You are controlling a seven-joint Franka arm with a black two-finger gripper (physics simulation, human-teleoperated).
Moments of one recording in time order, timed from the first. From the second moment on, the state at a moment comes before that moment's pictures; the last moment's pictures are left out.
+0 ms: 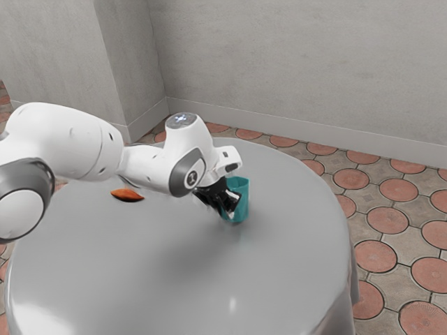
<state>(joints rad) -0.39 0.47 0.22 -1.89 -0.23 2.59 -0.03</state>
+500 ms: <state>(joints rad) -0.35 0.33 0.23 -2.08 -0.17 2.68 -0.04</state>
